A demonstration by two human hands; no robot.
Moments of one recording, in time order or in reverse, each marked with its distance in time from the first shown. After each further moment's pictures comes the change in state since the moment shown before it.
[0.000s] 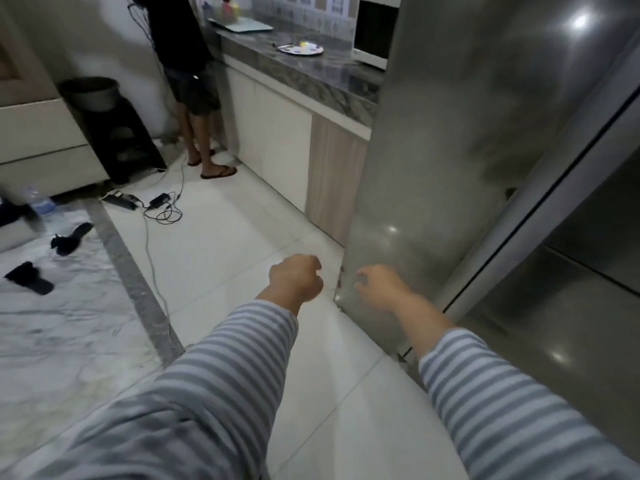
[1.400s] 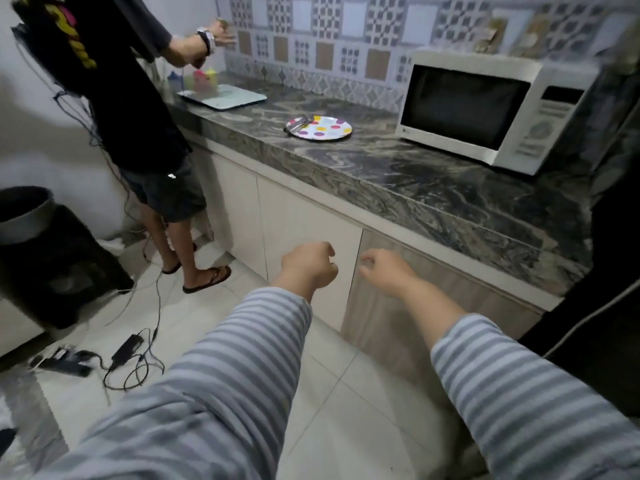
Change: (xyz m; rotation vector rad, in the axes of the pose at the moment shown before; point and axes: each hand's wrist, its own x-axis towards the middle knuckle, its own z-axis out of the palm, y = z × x) left_hand 0.670 -0.204 -0.313 -0.018 0.095 0.188; right_hand 0.654 -0.301 -0.204 0.170 0.255 0.046
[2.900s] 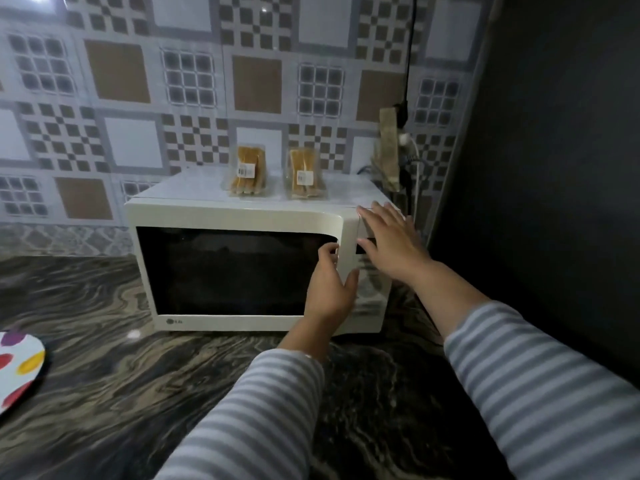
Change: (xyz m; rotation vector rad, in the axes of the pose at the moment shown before) left_hand 0.465 0.451 0.003 -0.850 -0.033 0.851; right_hand 0.325 0.249 -0.423 -0.432 0.704 0.392
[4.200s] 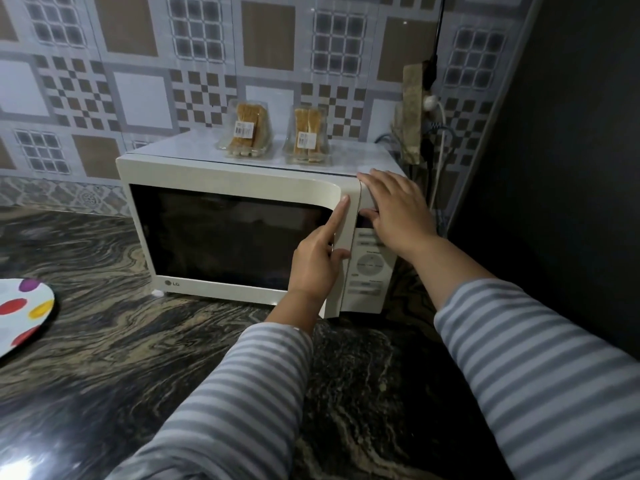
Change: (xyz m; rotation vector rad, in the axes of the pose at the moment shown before) left_hand 0.008 -0.027 0.010 0.186 0.130 0.246; right_hand 0.022 0.029 0.022 -0.023 0.193 -0.220
